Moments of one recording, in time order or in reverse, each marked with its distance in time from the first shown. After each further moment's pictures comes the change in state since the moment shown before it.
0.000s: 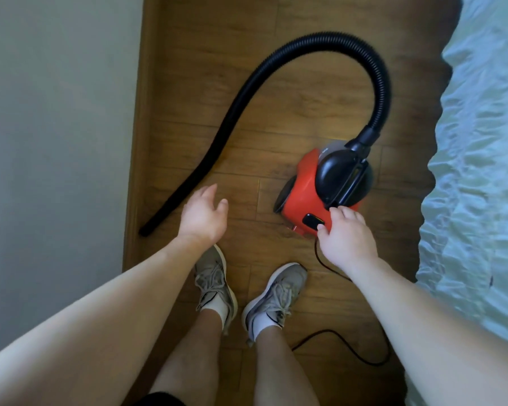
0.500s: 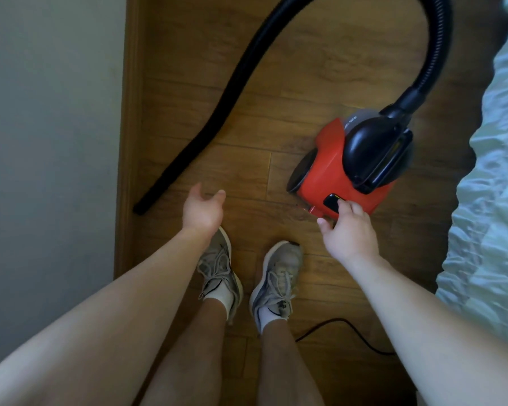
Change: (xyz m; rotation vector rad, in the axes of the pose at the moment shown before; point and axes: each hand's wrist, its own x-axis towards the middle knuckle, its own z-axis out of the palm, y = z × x) left_hand 0.031 -0.064 0.043 -0.600 0.066 -0.414; right_hand 0.020 -0.016 0.087 0.155 0.013 0.098
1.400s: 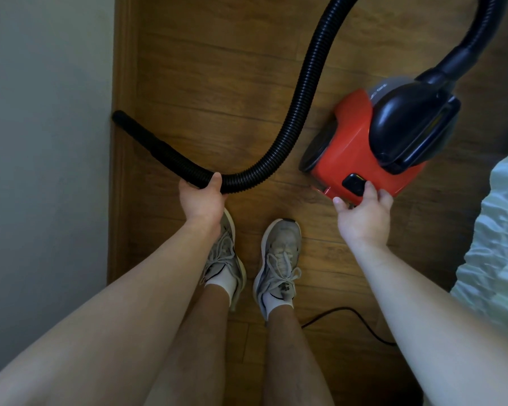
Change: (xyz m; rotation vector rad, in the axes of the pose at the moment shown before) left_hand 0.038 -0.051 0.014 -0.494 0.141 -0.065; right_hand 0.015 0.003 0.046 0.245 0.158 0.224
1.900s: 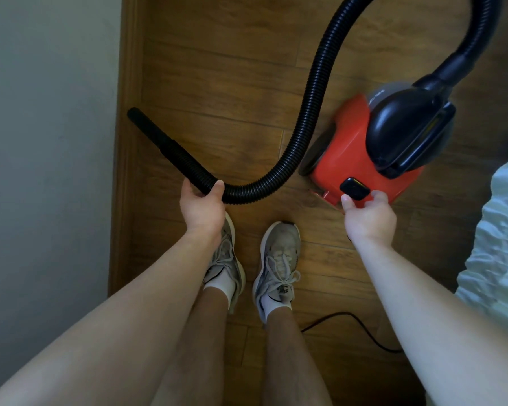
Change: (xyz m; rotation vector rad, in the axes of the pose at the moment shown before) left_hand -0.015 -0.006 -0.003 0.052 -0.024 0.083; right_hand 0.015 0.008 -0.006 0.201 0.009 0.125
